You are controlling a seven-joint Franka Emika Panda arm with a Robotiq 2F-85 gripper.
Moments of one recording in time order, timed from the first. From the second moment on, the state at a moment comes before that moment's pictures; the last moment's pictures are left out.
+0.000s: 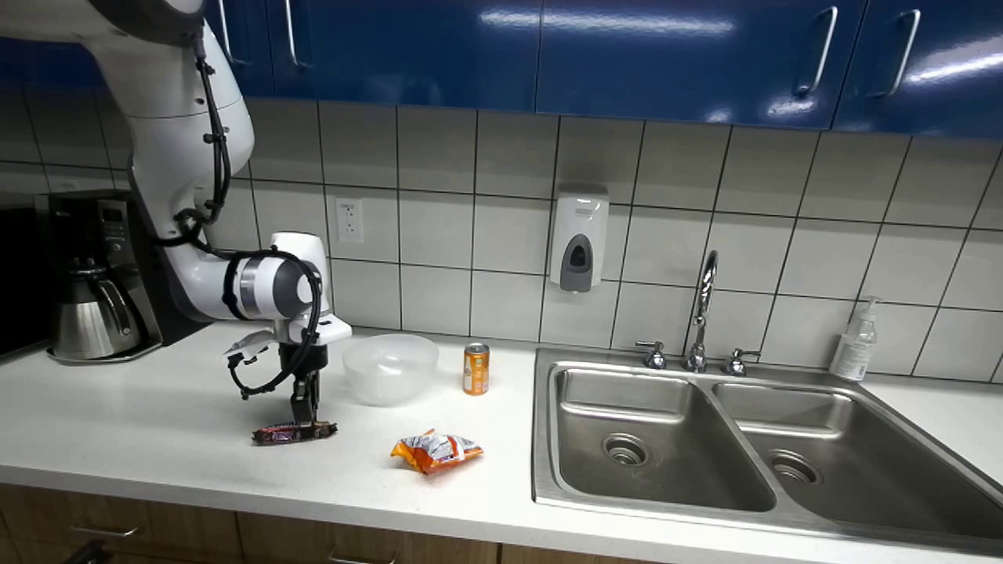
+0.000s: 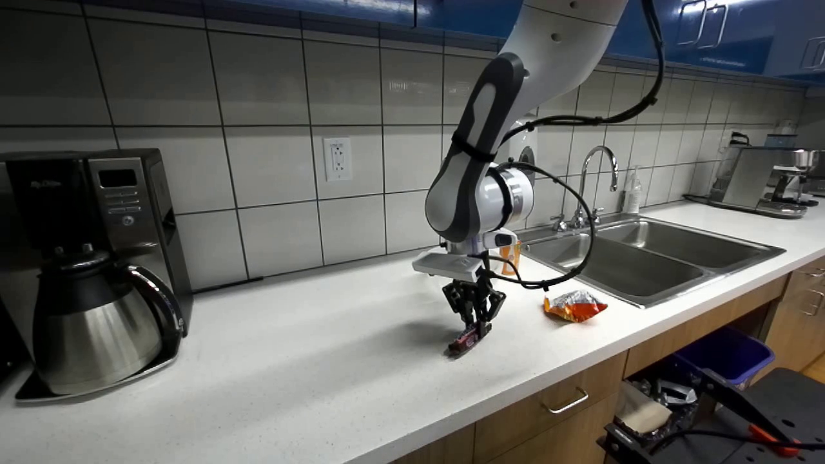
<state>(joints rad) 0.14 0.66 -0.07 -2.08 -0.02 2.60 1.23</state>
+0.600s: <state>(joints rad) 0.32 0.53 -0.18 -2.14 -0.12 2.62 1.28</state>
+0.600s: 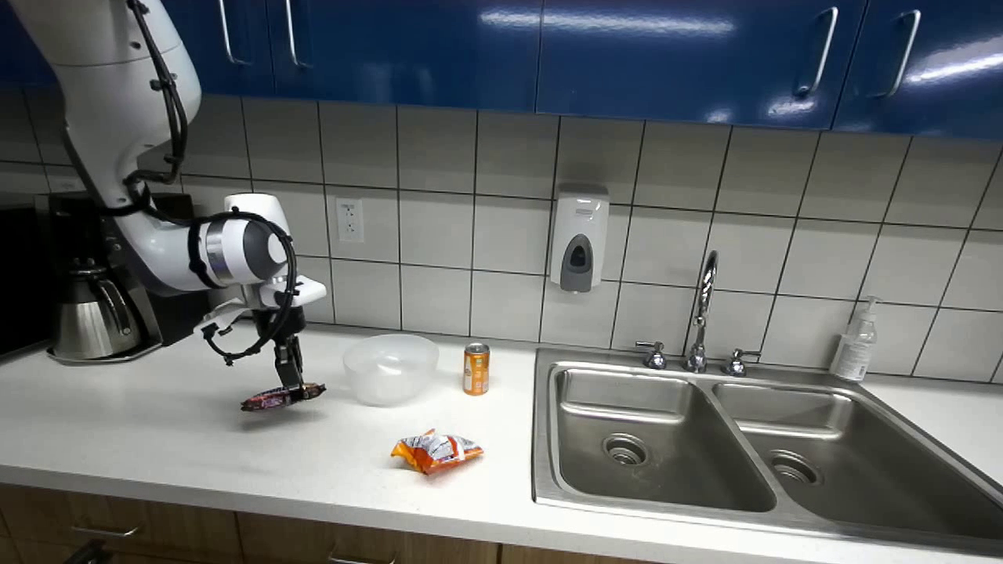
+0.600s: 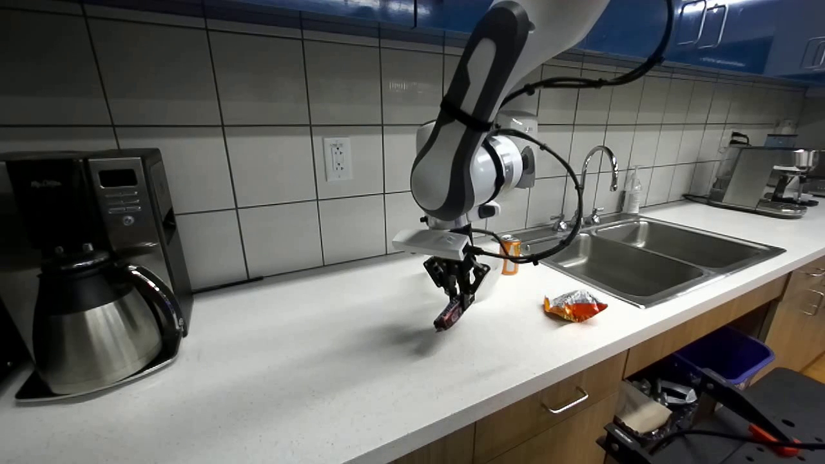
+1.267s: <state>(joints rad) 0.33 0.35 -0.24 -2.20 -0.24 2.61 1.38</state>
